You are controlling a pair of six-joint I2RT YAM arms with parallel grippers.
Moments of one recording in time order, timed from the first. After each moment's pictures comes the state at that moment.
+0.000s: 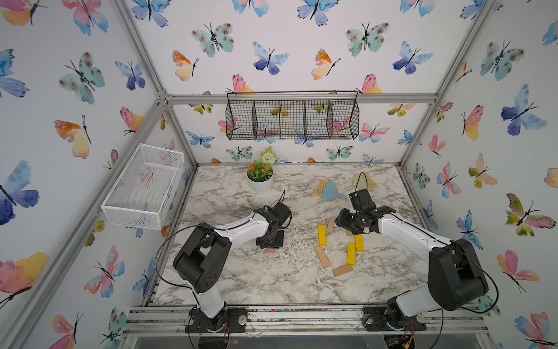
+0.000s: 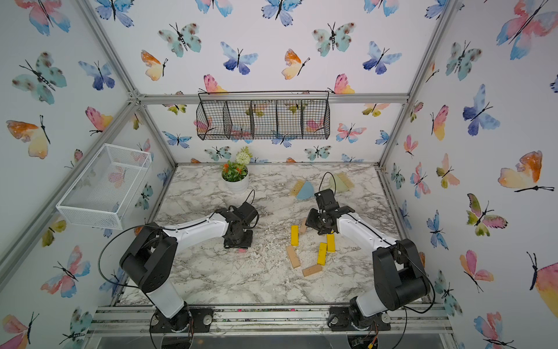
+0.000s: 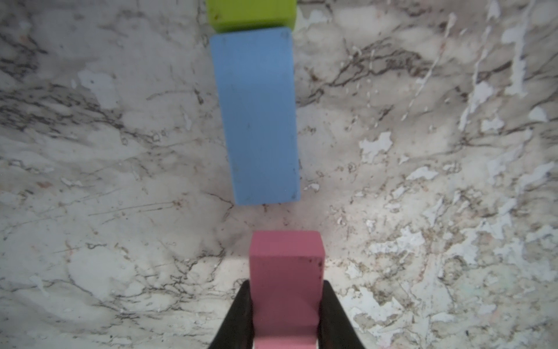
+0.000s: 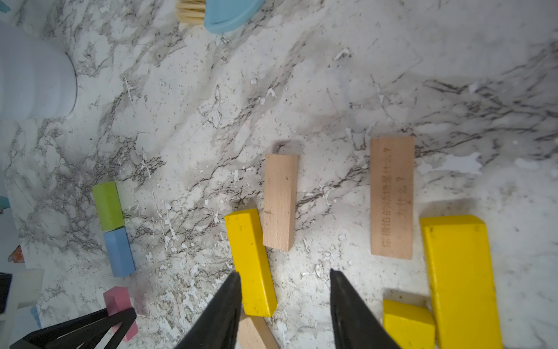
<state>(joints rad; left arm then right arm) -0.67 1.72 1.08 -0.78 -0.07 -0.57 0.41 1.50 0.95 -0.49 -0.11 0.71</state>
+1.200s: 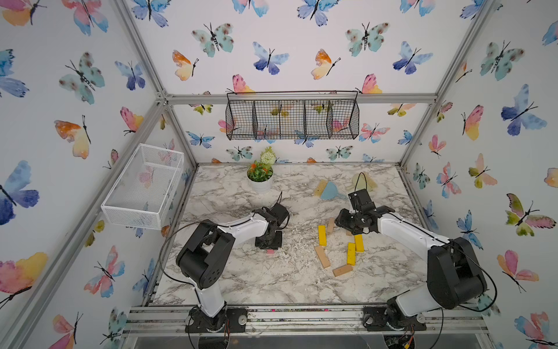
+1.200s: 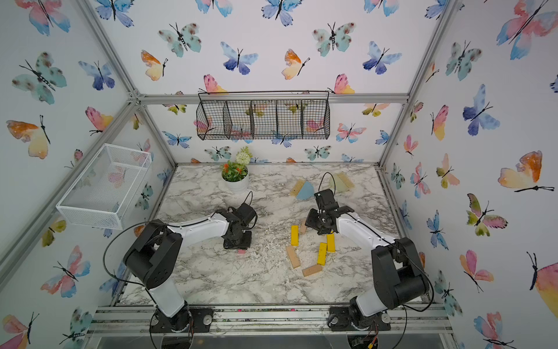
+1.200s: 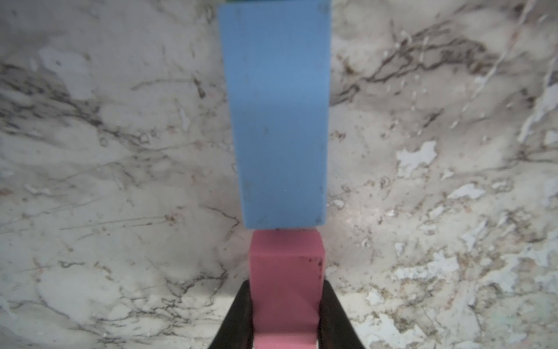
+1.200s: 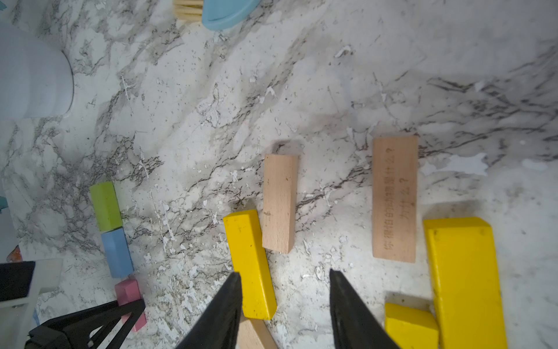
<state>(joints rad) -0.64 1.76 1.06 -0.74 -0.04 -0.59 0.41 1.52 0.95 -0.49 -0.11 0.71</state>
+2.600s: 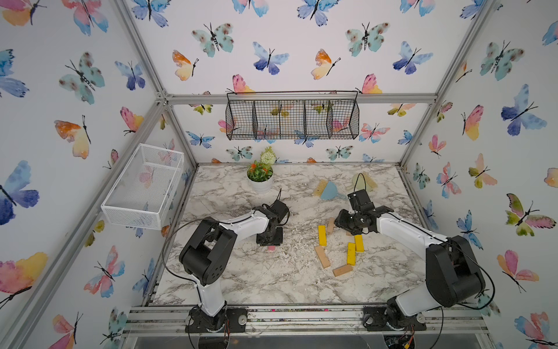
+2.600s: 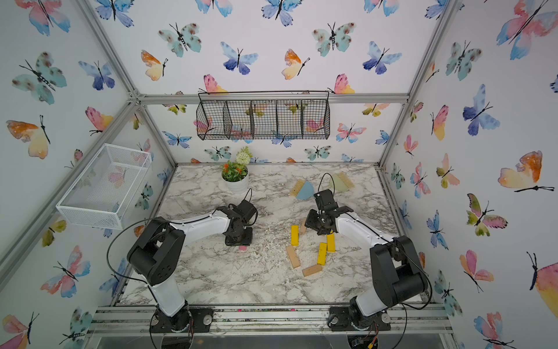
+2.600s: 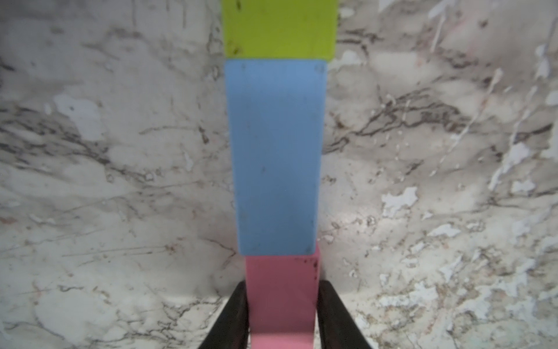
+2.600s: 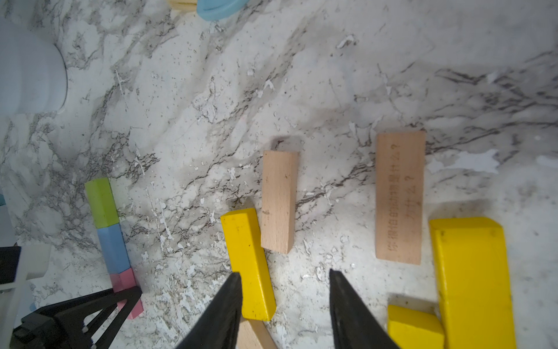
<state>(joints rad) -0.62 1.79 1.10 -0.73 -0.04 -0.60 0.41 1.53 0.95 -0.48 -0.12 0.71</state>
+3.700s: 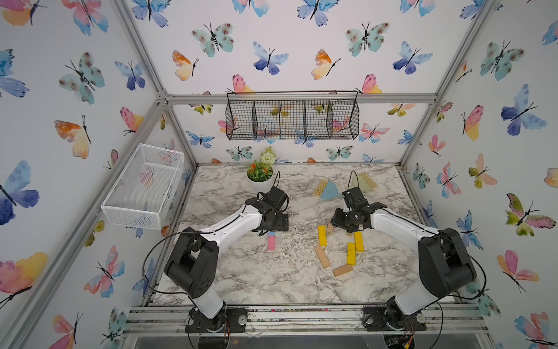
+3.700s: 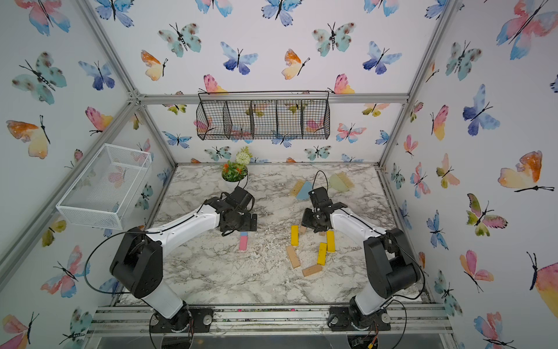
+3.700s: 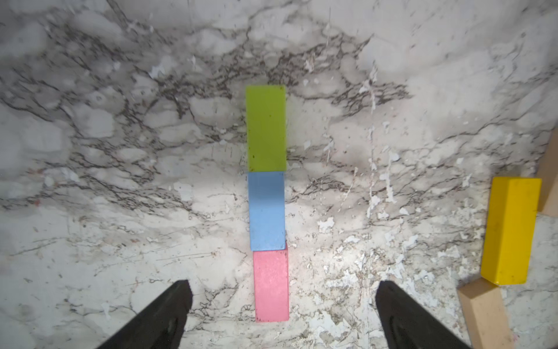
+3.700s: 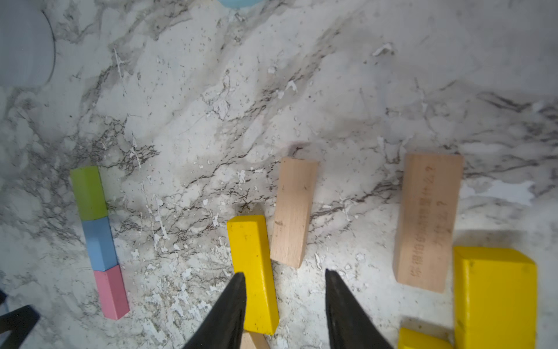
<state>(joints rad) -0.61 1.64 1.22 -0.77 -0.13 -0.55 0.47 1.63 1.05 -0.51 -0.09 0.63</state>
